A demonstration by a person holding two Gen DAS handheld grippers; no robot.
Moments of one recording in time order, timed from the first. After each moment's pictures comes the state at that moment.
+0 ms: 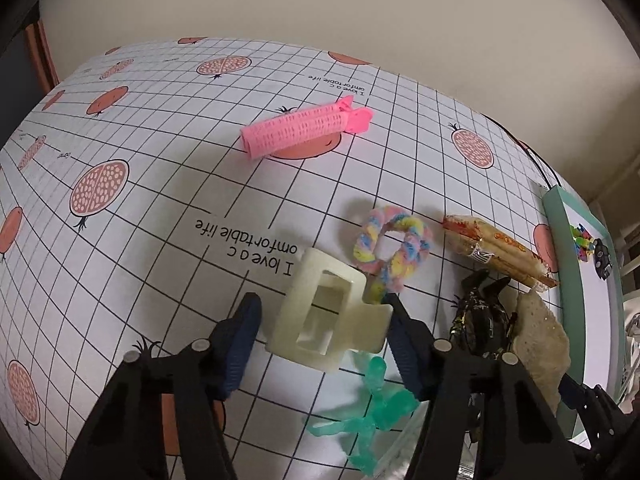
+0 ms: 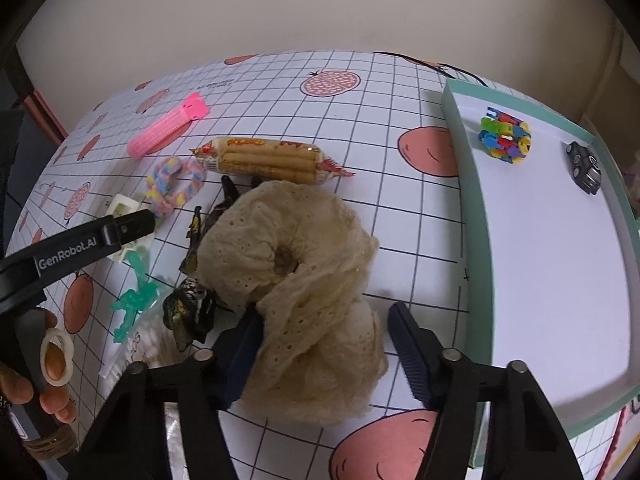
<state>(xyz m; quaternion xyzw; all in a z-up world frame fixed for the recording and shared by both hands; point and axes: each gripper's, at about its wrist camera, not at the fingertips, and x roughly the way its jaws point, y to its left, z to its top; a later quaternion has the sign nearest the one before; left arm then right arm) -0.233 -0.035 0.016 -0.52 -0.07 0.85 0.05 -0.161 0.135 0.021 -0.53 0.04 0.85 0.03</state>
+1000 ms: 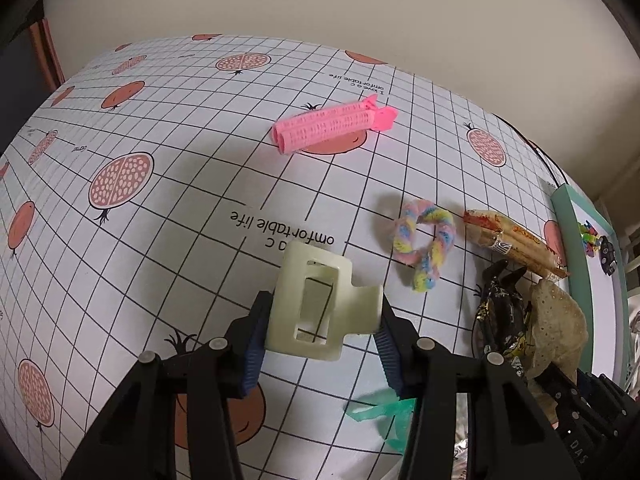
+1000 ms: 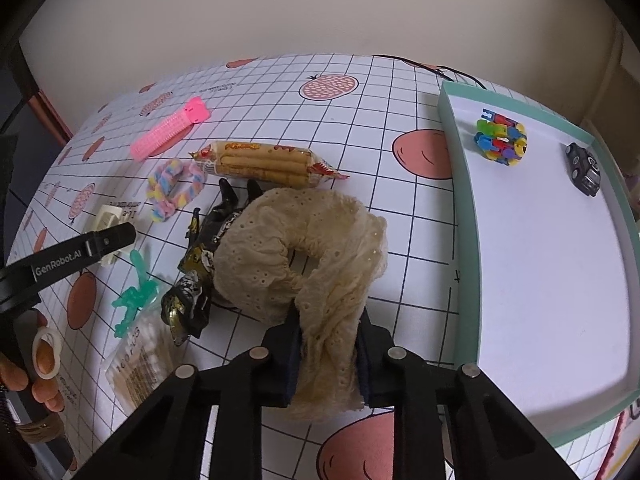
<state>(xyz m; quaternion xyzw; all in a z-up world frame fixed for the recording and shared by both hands) -0.226 -0.056 0.017 -0.53 -0.06 0.85 0.04 -0.159 0.145 0.026 -0.52 0.05 0.85 0.02</state>
